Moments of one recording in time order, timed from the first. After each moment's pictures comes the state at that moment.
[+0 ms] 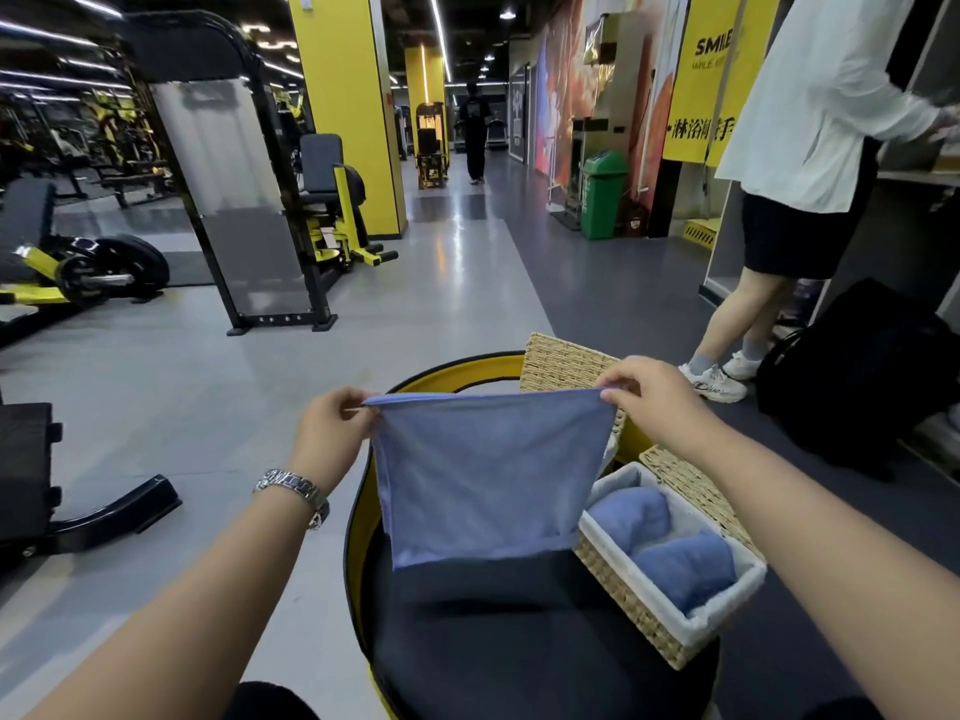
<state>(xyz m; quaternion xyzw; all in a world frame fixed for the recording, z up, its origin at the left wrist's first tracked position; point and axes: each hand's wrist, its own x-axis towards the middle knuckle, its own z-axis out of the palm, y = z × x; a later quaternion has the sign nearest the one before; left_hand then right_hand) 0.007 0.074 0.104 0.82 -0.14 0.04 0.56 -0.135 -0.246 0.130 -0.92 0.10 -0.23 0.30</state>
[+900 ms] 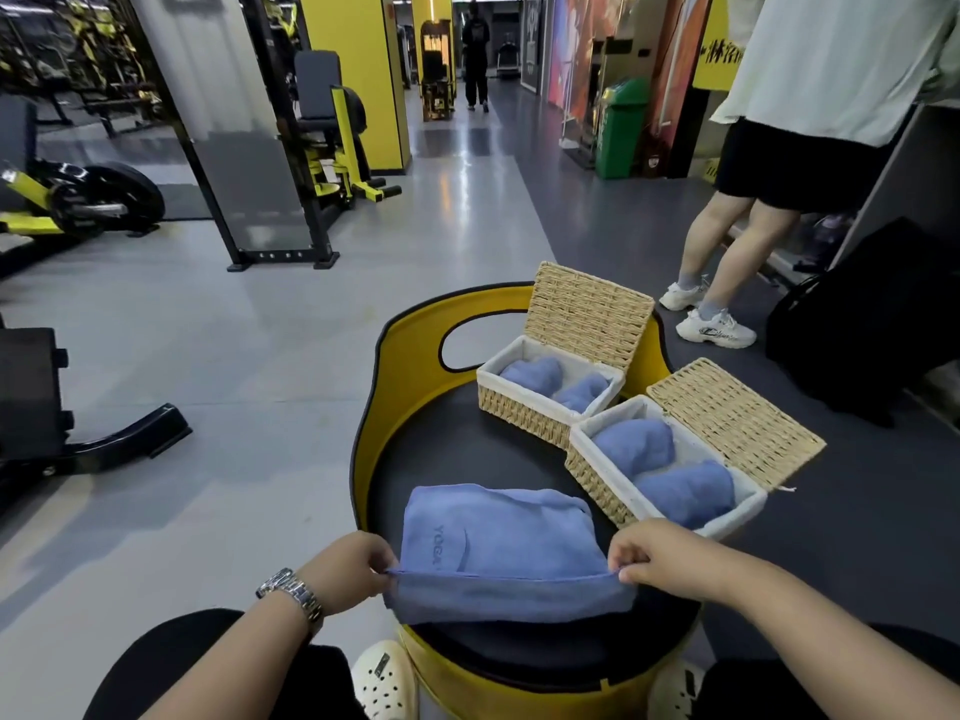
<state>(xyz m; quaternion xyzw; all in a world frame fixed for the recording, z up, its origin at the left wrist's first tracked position) -0.081 0.136 -0.062 0.92 -0.23 -0.26 0.18 -0.238 -0.209 -0.032 -0.95 0.06 0.20 0.24</state>
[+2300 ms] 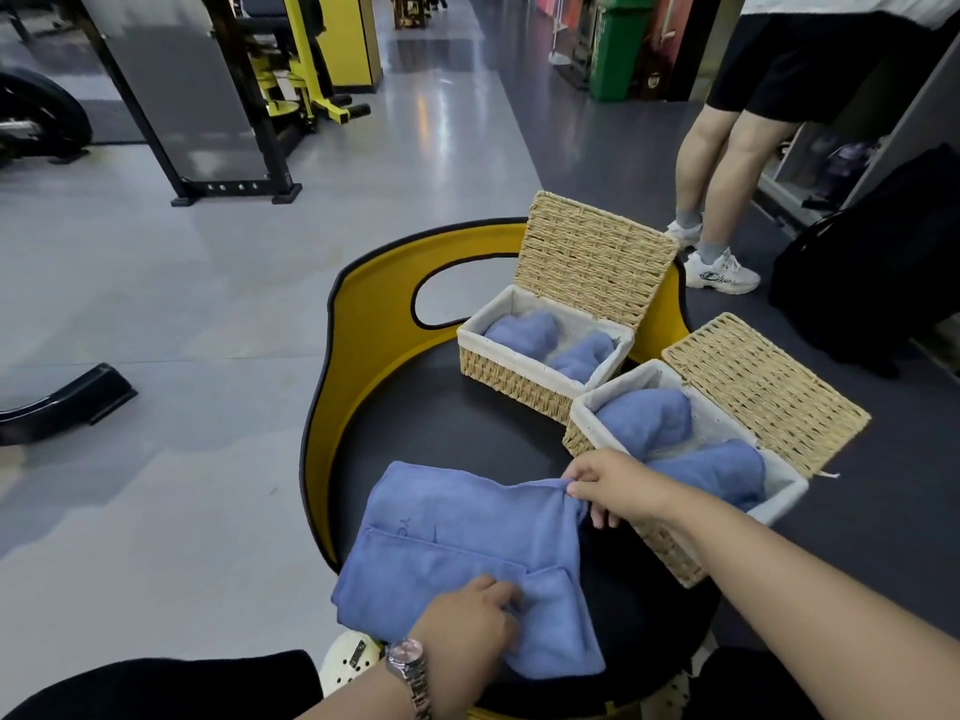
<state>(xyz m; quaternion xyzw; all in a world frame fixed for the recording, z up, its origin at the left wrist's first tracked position) -0.132 0.026 -0.149 0.81 -0.57 -0.13 0.09 -0.128 -0.226 -0.094 -0.87 0.15 0.19 0.42</state>
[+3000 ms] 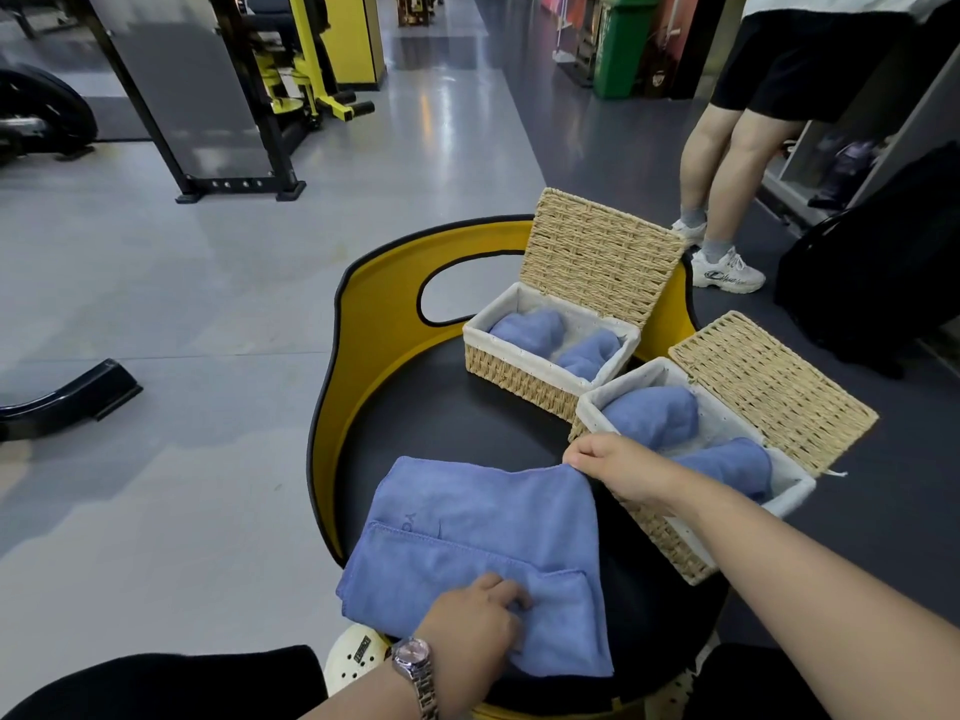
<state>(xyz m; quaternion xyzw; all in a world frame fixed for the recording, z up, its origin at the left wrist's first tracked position) -0.132 0.029 -0.154 0.80 -0.58 -0.11 0.07 -0.120 -0.227 -0.082 -0.87 0.14 0.13 0.45</state>
